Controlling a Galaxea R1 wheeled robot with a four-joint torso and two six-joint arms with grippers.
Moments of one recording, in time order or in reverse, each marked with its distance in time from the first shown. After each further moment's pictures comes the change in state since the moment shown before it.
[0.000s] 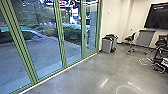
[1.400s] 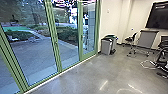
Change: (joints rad) left arm 0.000 -0.001 0.000 0.000 0.000 0.000; right arm 0.000 0.003 -0.007 0.000 0.000 0.000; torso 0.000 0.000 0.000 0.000
